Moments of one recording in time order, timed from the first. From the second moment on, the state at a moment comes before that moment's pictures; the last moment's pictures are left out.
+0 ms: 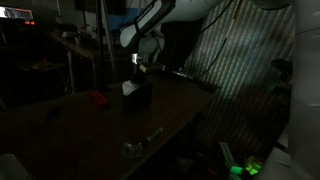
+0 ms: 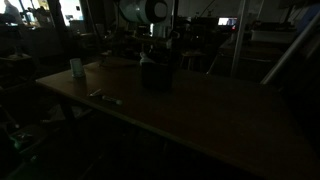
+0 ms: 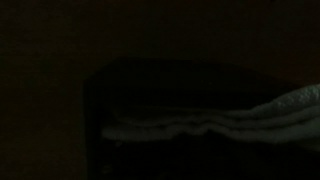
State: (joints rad) arm -0.09 0.37 -0.02 -1.87 0.05 2.20 -0.23
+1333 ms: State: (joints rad) arm -0.02 0.07 0.02 -2.02 -0.01 2.25 -0.23
